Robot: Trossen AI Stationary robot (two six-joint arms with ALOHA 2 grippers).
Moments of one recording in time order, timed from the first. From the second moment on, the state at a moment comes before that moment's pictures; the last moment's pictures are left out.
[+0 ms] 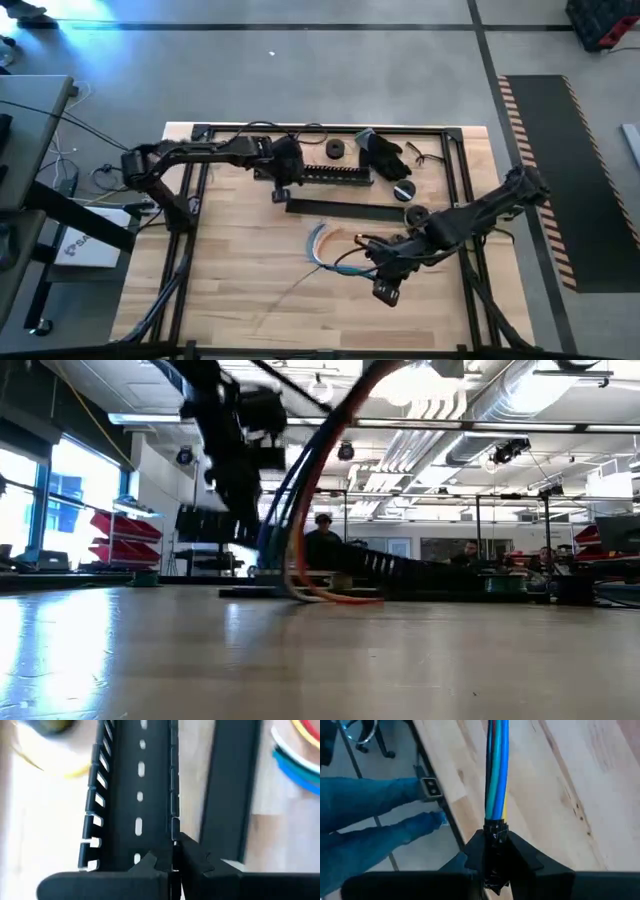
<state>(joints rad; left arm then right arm) 0.33 1.55 1.16 -0.74 0.01 0.31 0.52 1.58 1.58 -1.03 -0.09 0.98</state>
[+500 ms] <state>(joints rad) -0.13 1.44 1.21 -0.80 0.02 -0.08 0.54 1.58 2.20 -1.23 0.12 0.75</state>
